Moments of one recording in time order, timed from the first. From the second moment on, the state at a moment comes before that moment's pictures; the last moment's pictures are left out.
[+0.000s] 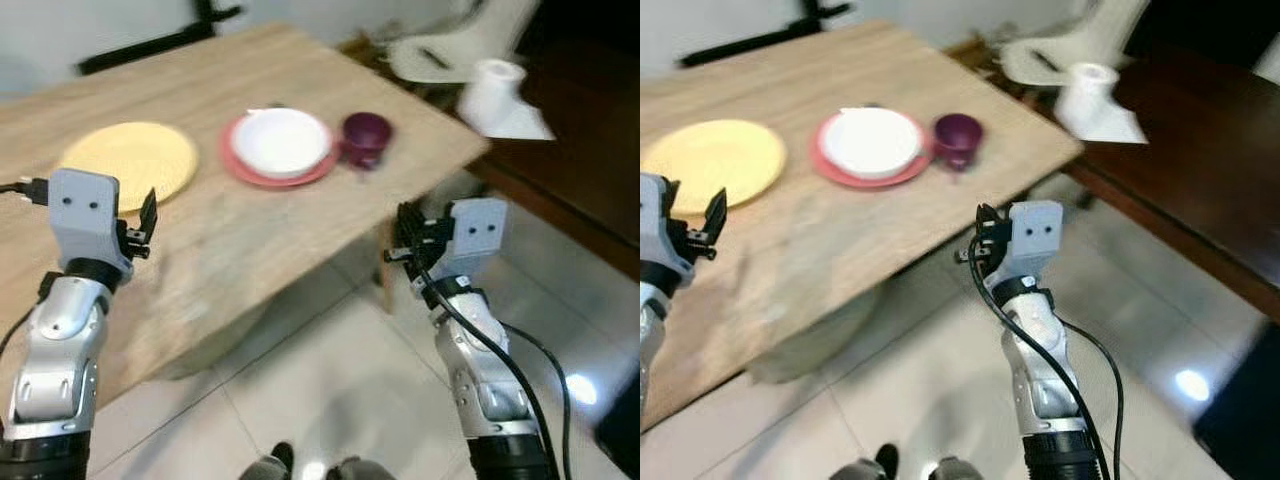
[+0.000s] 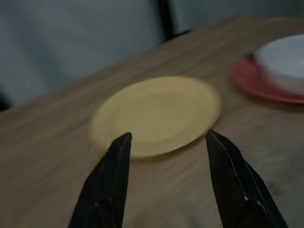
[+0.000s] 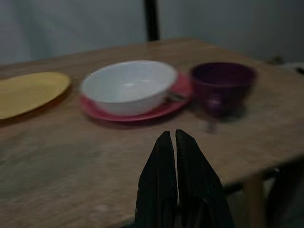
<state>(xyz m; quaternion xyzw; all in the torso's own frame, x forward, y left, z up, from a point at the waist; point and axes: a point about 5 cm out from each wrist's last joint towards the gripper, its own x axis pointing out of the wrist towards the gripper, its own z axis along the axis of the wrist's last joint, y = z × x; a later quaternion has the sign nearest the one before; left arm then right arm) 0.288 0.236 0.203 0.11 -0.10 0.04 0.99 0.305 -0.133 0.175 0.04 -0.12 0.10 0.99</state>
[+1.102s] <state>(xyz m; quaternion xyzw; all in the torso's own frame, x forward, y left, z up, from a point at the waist) 0.295 0.231 0.203 0.13 -0.09 0.02 0.99 0.309 -0.141 0.183 0.10 -0.14 0.07 0.98</state>
